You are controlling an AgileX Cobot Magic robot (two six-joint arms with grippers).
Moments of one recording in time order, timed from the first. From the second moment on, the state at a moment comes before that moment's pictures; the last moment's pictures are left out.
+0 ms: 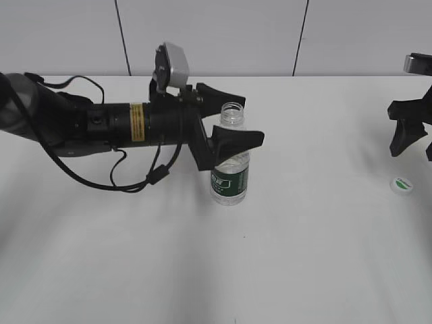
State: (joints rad) left arm -0.41 2.17 -1.14 1.17 -1.12 -0.60; right arm -0.05 1.94 -1.33 0.16 0.92 -0.16
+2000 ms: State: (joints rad) left arm 0.02 1.46 -1.14 0.10 1.21 -0.11; right arm -0.05 1.35 -1.15 0.18 1.21 -0.14
